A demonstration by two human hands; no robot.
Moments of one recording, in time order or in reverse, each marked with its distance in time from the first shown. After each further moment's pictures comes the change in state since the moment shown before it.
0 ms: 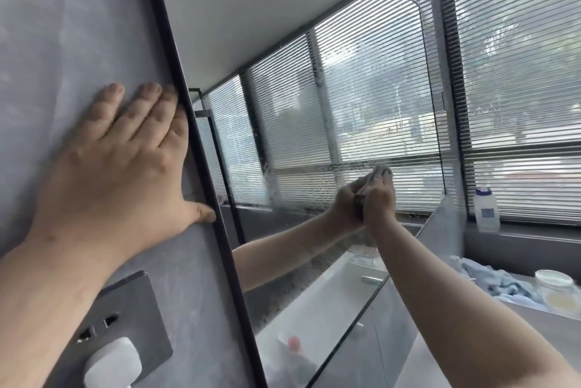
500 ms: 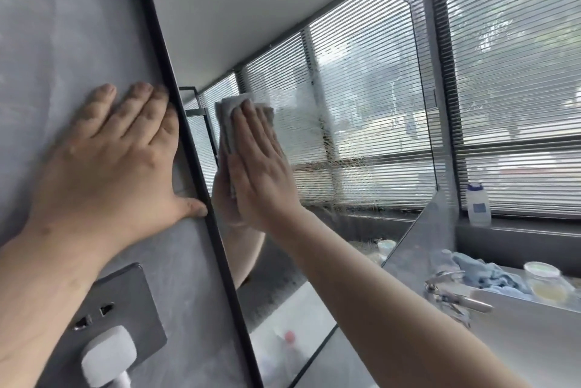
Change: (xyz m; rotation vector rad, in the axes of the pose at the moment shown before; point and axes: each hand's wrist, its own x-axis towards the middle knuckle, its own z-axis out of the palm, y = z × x) left_hand 0.001 0.001 -0.002 -0.023 0.011 -0.010; right_hand -0.169 -0.105 0.091 -0.223 -0.297 -1.186
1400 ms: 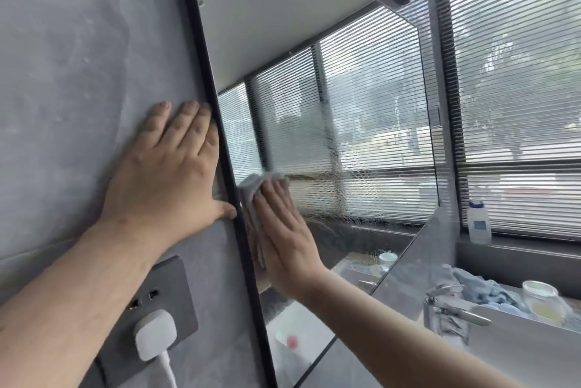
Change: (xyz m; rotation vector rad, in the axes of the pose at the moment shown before) left_hand -0.007 -0.001 -0.013 0.061 -0.053 0.033; right_hand -0.079 -0.014 -0.022 0.056 -0.165 -0.080
